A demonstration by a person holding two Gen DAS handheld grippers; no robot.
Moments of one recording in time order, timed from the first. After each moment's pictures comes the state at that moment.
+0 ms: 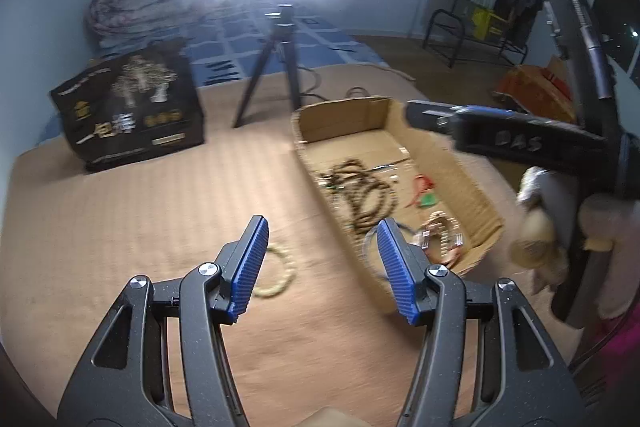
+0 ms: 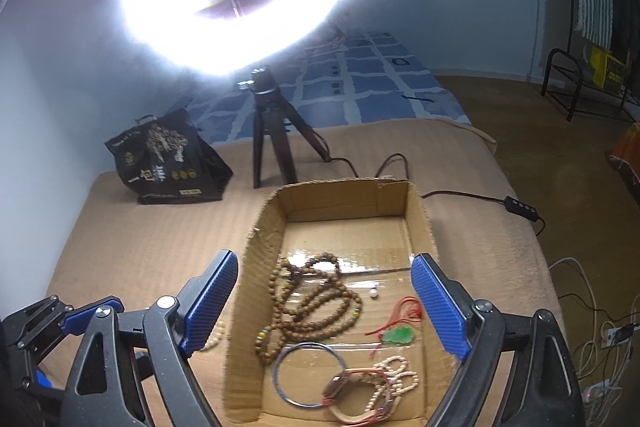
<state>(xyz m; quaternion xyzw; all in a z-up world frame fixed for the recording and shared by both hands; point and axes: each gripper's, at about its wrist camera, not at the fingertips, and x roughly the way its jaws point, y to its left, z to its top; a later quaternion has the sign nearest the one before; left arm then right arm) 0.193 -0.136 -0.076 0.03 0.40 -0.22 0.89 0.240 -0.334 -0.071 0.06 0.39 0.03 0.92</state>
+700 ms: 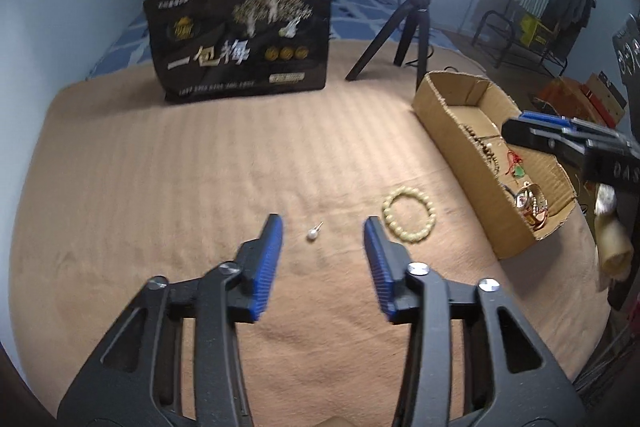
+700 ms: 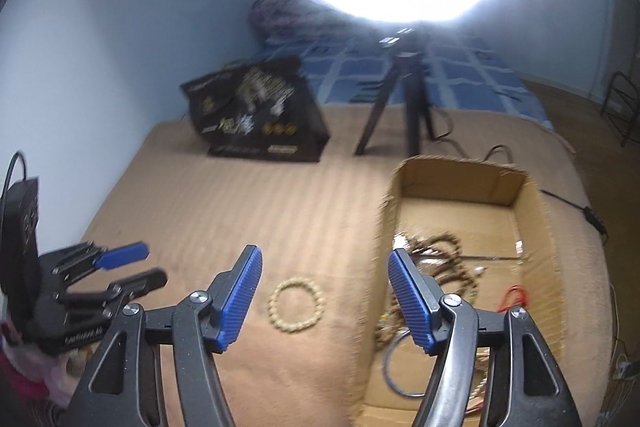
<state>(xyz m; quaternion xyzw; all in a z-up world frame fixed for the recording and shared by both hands) 0.213 -0.001 -0.123 -0.01 0.45 -0.16 0.88 0.235 -0.227 -0.095 0.01 0.43 0.15 0.89</state>
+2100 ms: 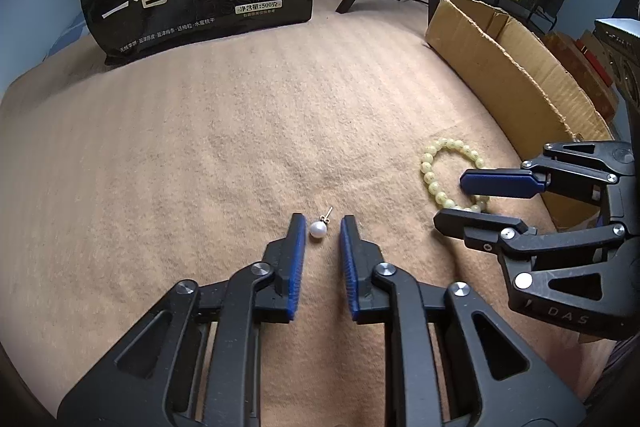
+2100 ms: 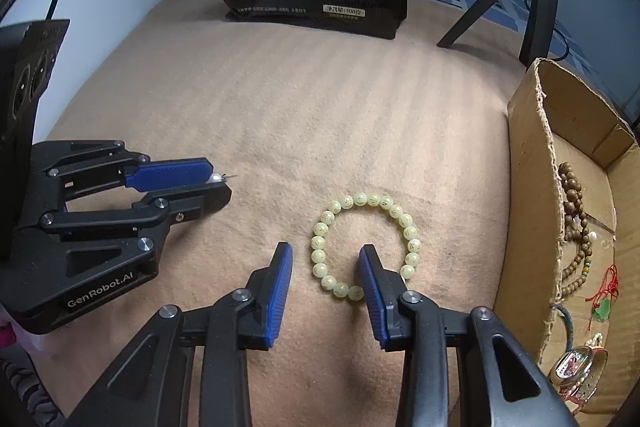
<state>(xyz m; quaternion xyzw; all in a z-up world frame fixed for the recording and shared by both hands) 0.258 -0.026 -0.203 0.04 0.49 -0.20 0.85 0.254 -0.150 -0.203 -0.08 0.54 0.16 0.82</state>
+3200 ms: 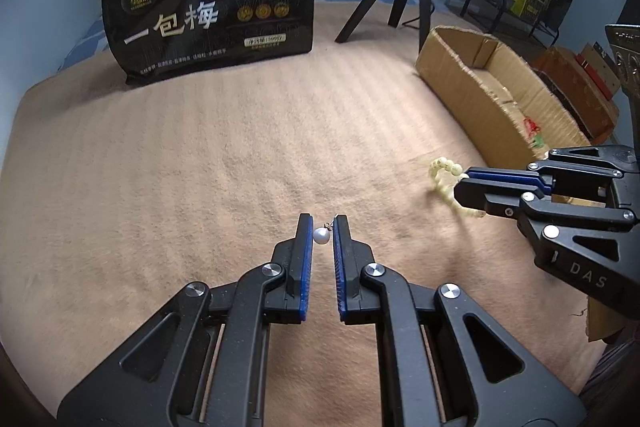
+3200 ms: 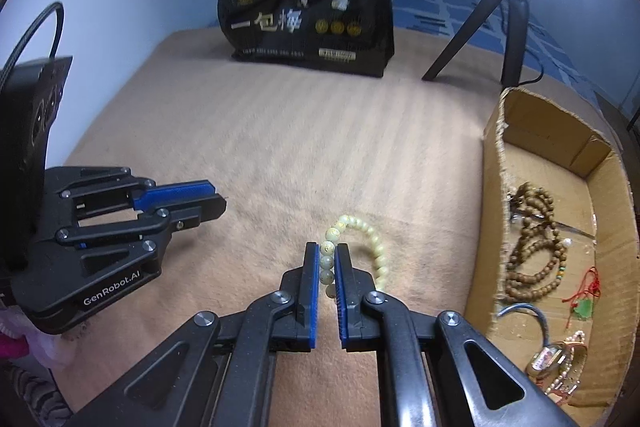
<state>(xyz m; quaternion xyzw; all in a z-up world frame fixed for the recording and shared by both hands) 0.242 -0.023 -0.168 0.02 0.47 -0.19 0.86 0.240 -0.166 -0.161 -0.05 0.50 0.17 0.85</state>
